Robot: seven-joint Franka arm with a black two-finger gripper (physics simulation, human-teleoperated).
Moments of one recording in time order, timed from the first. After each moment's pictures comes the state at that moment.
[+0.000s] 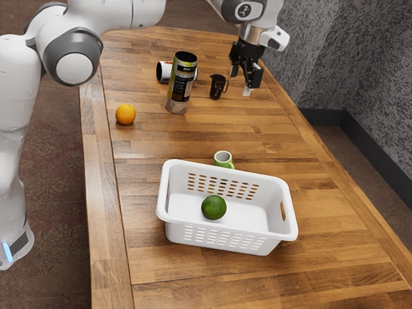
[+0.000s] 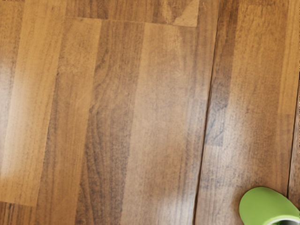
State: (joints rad) arm -0.06 0.24 0.24 -1.25 0.03 1.56 0.05
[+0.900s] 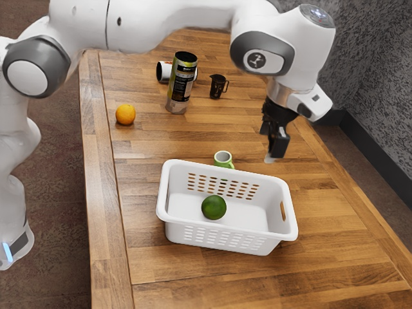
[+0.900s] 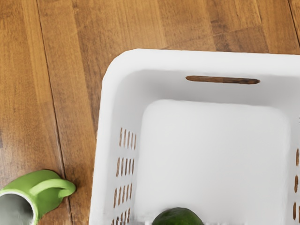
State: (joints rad) arm -0.57 0.18 0.25 -1.32 0.13 1.55 -0.09
